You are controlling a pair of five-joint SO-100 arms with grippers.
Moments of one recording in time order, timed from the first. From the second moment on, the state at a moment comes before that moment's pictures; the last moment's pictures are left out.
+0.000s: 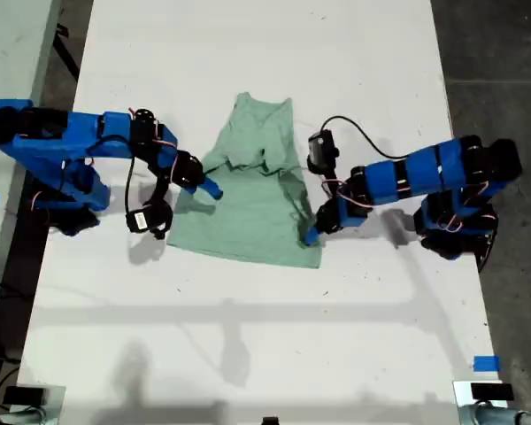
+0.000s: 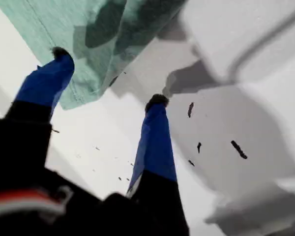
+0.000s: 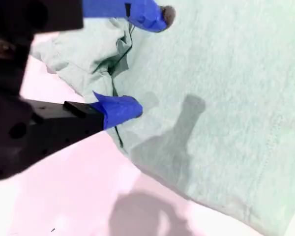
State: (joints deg) arm 0 -19.3 103.5 117.5 66.2 17.1; arm 1 3.4 94.4 121.1 53.5 -29.5
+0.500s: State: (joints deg) arm 0 -18.3 105.6 119.6 66.2 16.4; arm 1 4.7 87.6 116.8 49.4 -31.7
